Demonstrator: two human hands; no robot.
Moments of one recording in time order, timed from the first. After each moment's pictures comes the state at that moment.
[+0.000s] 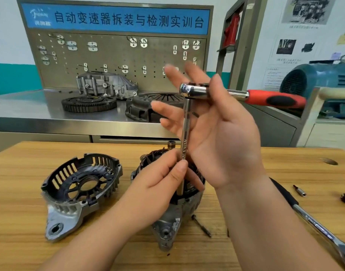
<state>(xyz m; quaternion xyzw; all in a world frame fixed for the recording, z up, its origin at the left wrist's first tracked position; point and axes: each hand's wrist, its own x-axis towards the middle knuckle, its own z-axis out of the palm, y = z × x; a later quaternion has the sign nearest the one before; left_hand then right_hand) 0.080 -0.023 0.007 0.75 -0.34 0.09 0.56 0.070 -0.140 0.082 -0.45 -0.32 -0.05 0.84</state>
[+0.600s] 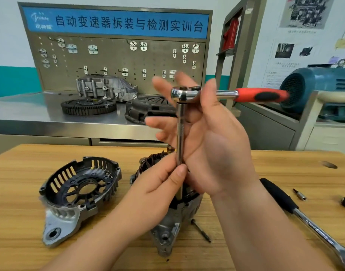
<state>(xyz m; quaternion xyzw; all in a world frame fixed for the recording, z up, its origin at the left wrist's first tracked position) 0.078 -0.023 0.006 0.75 -0.33 0.10 0.56 0.073 -0.134 0.076 -0.46 -0.33 -0.05 0.82</state>
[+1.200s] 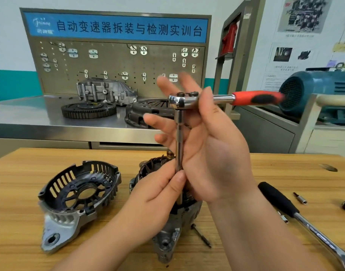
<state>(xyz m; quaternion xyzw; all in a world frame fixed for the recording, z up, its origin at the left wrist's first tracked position) 0.079 -0.024 0.002 0.75 -0.33 0.11 0.56 0.069 -0.131 0.076 -0.44 -0.34 -0.05 0.83</state>
